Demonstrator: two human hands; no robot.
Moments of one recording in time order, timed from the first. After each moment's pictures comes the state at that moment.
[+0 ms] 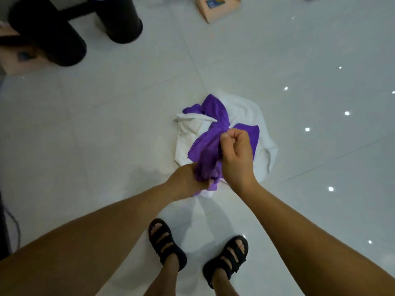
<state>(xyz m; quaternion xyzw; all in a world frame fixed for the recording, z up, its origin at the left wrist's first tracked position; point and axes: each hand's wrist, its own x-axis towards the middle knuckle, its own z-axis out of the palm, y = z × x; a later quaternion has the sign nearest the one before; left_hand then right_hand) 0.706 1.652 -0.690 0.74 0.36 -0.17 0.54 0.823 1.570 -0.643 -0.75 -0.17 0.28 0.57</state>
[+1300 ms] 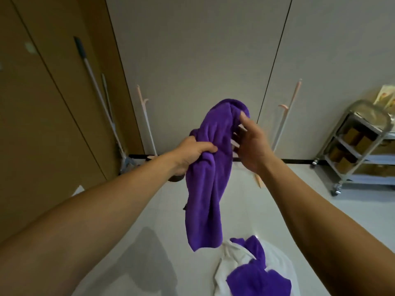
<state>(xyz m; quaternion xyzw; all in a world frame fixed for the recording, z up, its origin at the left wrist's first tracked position) 0.574 1.803 -0.111 0.58 0.41 0.27 0.65 0.731 1.747 -0.098 -0.46 -0.34 0.52 0.64</state>
